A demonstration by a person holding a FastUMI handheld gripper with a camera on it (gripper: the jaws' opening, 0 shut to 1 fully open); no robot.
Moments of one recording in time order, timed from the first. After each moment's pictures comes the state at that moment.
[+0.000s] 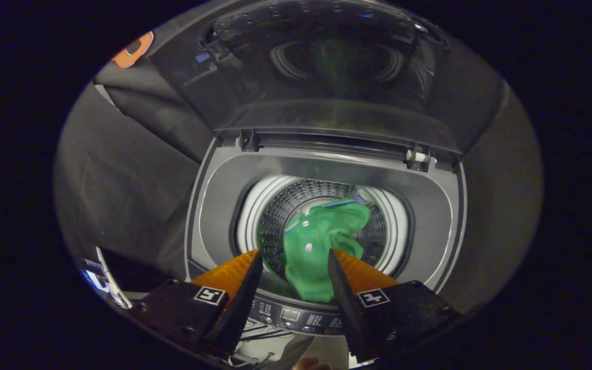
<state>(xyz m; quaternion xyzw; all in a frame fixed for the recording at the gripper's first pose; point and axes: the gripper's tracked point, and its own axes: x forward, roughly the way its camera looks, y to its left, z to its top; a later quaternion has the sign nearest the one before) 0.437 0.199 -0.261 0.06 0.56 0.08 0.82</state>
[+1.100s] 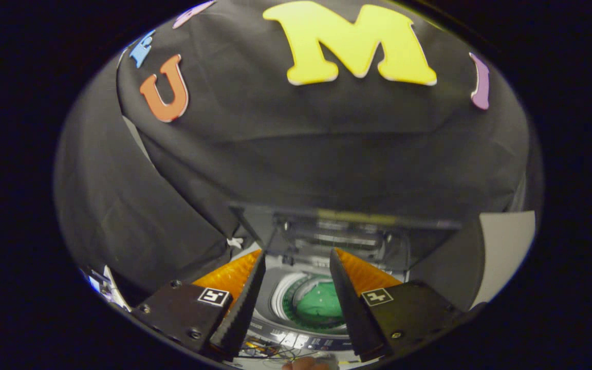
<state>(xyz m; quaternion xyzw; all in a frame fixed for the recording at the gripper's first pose) 0.536 0.200 -0.004 0.06 0.36 0.13 0.92</state>
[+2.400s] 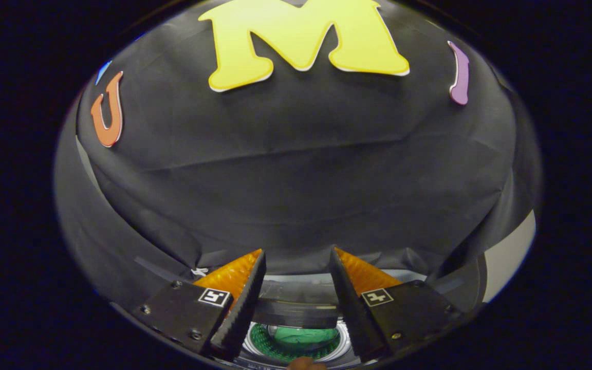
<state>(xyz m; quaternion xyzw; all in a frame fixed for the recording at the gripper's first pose) 0.651 0.146 -0.074 0.08 0.34 0.02 0.94</state>
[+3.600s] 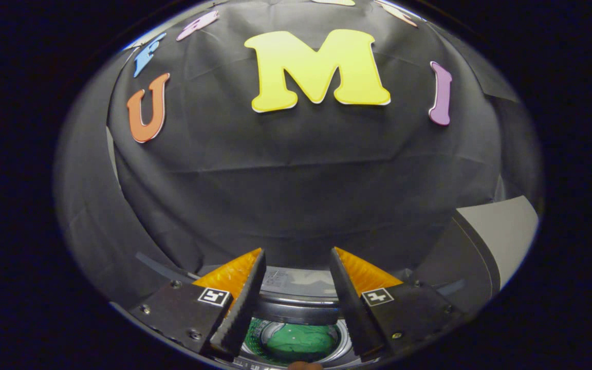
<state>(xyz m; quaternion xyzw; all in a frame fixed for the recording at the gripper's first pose) 0.550 0.158 -0.082 0.06 0.21 0.04 0.97</state>
